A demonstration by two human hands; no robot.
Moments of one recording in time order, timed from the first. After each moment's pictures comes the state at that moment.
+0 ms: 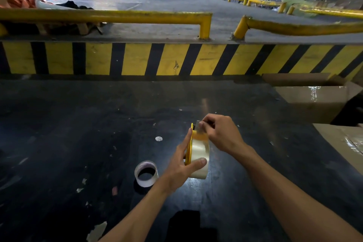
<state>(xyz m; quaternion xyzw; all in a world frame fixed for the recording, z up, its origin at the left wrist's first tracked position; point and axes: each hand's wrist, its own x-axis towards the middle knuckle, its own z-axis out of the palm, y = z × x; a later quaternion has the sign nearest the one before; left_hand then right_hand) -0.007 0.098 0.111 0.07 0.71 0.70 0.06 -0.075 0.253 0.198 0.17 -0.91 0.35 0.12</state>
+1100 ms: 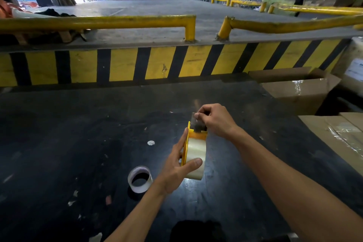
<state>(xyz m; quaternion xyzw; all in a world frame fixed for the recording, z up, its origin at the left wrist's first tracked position) -0.004 0.105 0.122 0.11 0.70 0.70 0.07 -0.093 0.269 0.223 0.13 -0.90 0.42 0.05</state>
